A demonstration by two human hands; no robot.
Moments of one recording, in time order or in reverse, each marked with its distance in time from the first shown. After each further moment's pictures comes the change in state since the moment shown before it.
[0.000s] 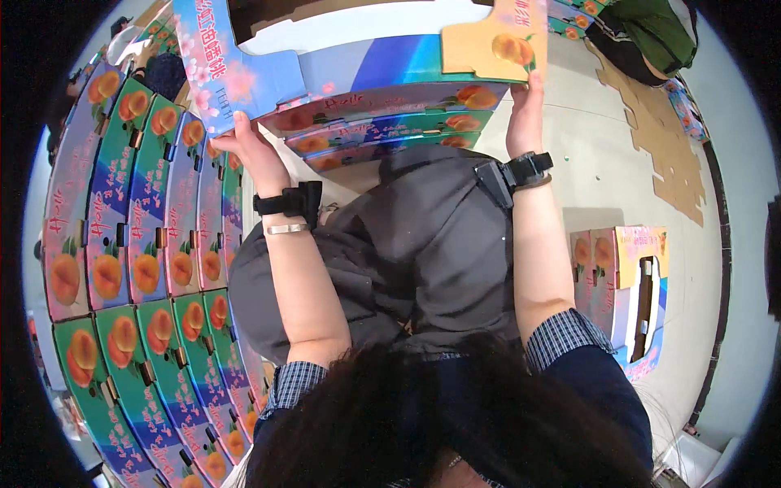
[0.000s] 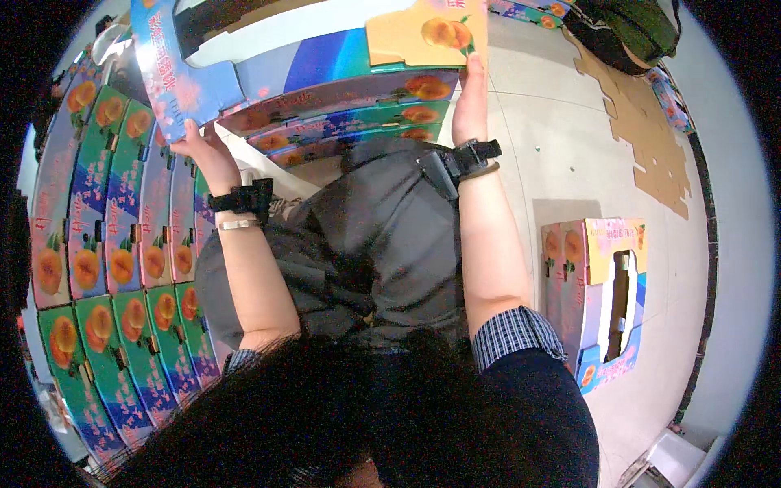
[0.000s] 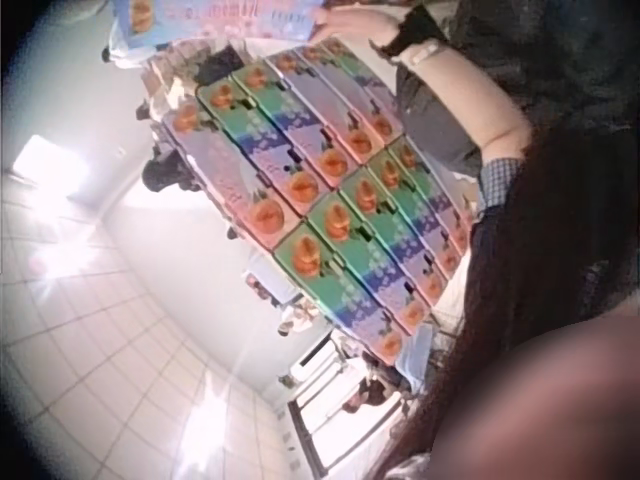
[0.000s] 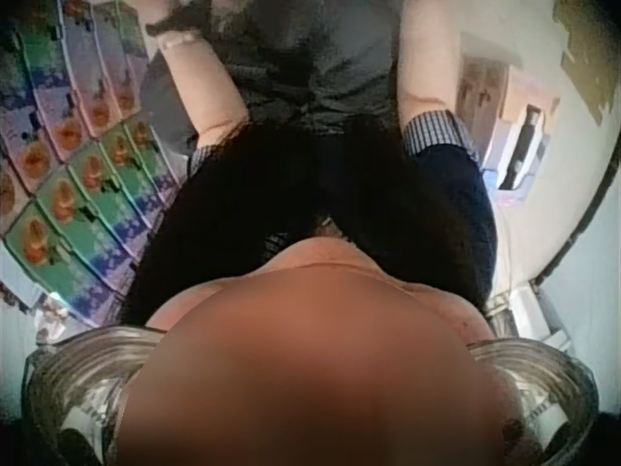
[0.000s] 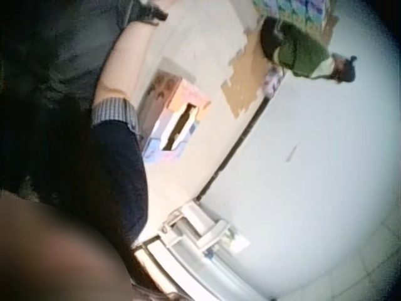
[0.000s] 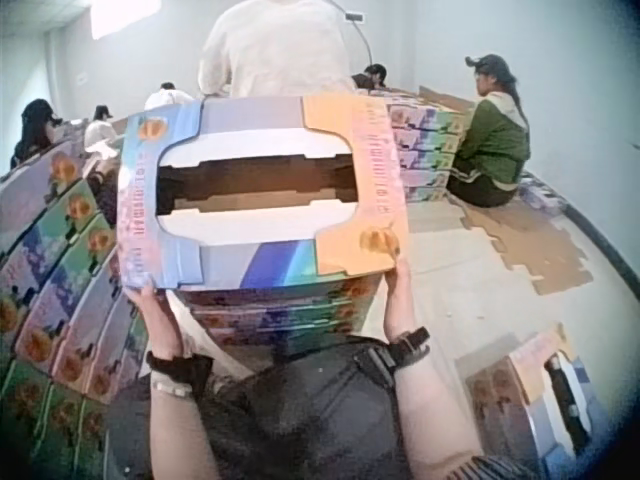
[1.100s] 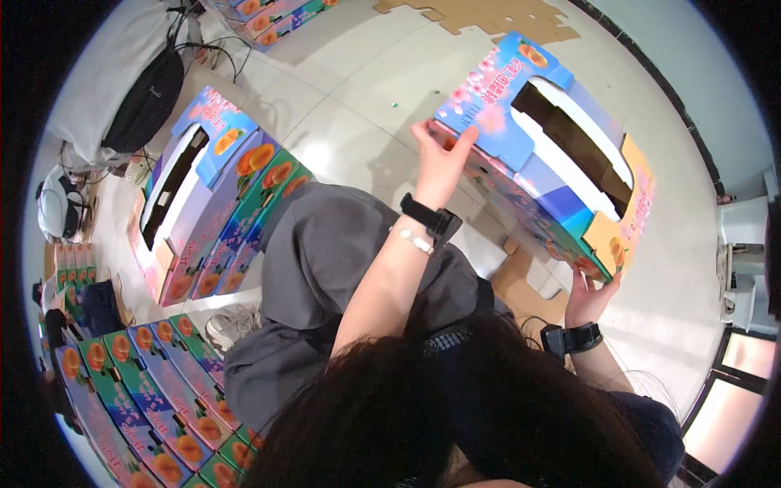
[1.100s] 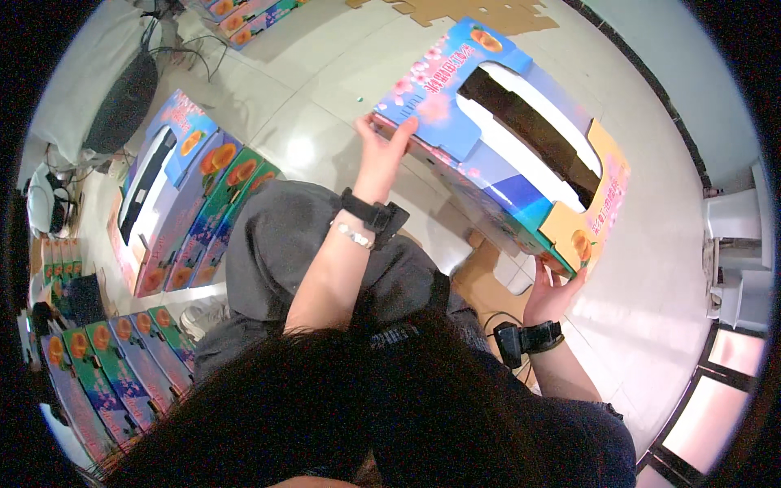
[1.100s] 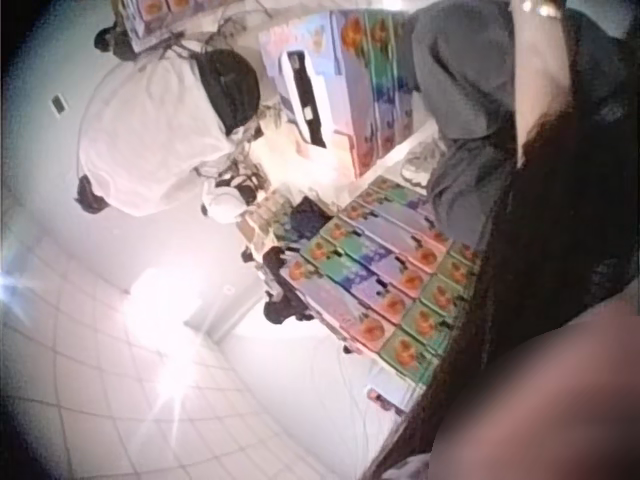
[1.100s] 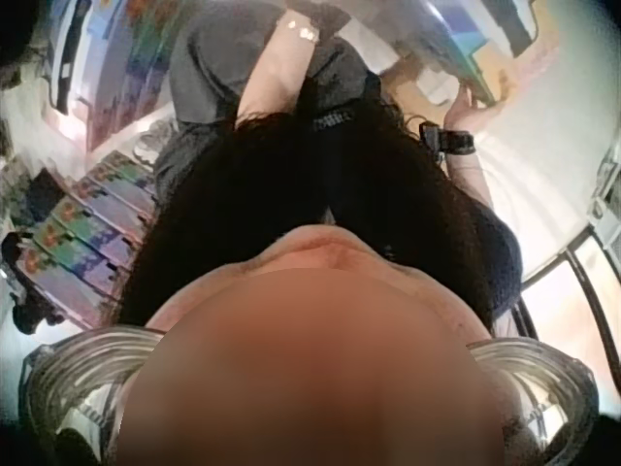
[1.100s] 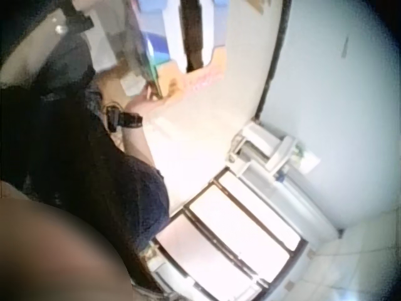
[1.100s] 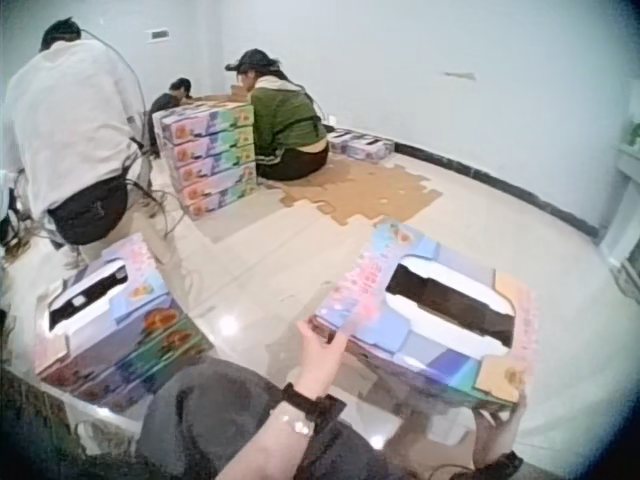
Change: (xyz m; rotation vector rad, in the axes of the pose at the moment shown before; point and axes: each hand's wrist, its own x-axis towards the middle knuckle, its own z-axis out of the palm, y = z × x) left_hand -0.351 0.010 0.247 -0.176 -1.088 -0.951; right_hand -0.343 -0.191 -0.231 0.031 1.436 -0.015
